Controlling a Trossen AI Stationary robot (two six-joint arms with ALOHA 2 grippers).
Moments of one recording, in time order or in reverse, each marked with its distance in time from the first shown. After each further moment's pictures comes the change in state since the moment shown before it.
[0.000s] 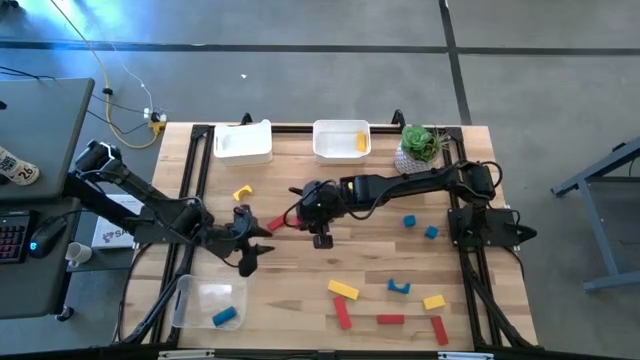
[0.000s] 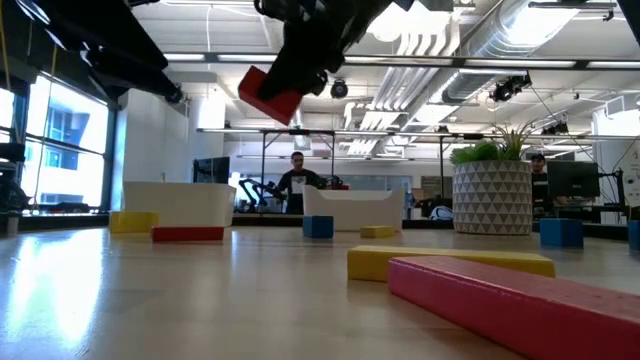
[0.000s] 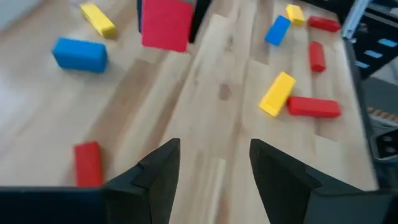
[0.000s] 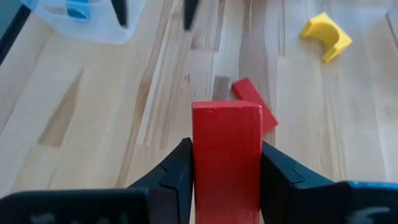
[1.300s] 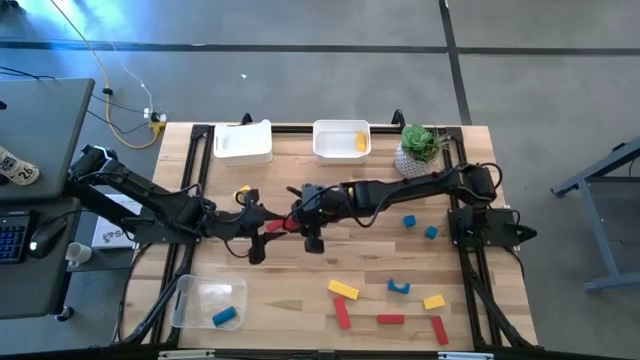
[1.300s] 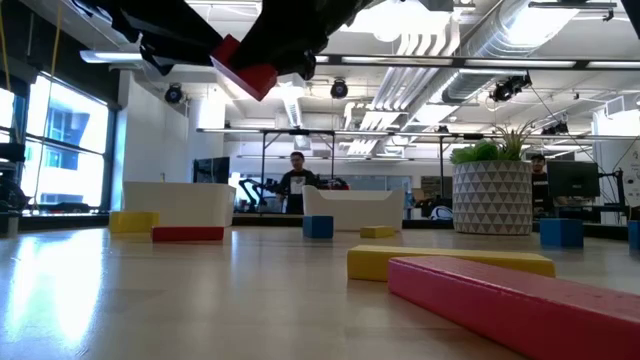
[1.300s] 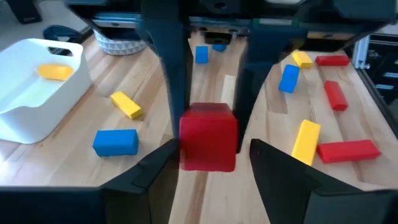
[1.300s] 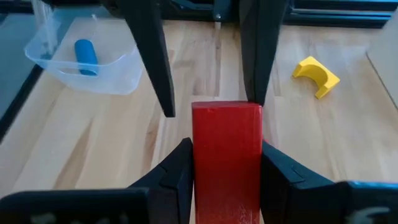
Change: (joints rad) left arm 0.119 -0.004 0.000 0.216 -0.020 0.364; right arm 0.031 -0.001 0.000 0.146 0.060 0.086
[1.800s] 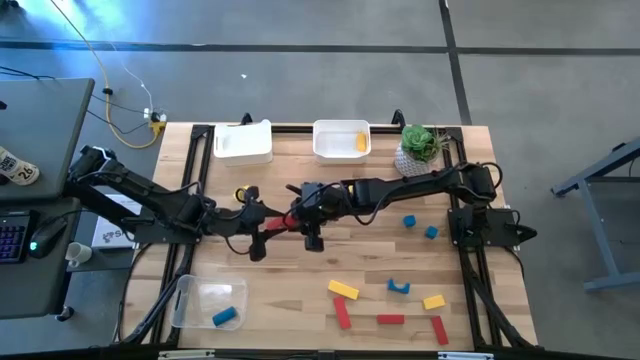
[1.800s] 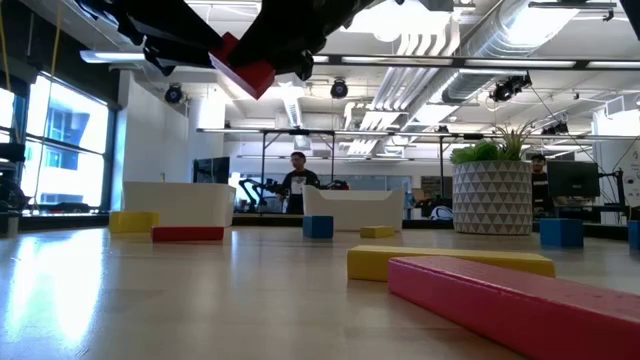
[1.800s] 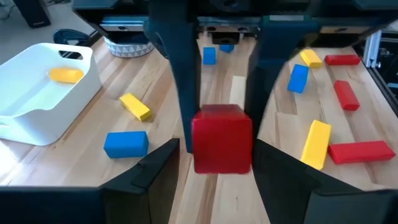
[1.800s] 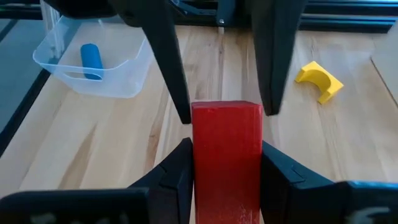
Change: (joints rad) left arm 0.027 -0.010 0.000 -0.006 0.003 0.025; right arm -0.005 0.000 0.000 0.016 -0.043 -0.008
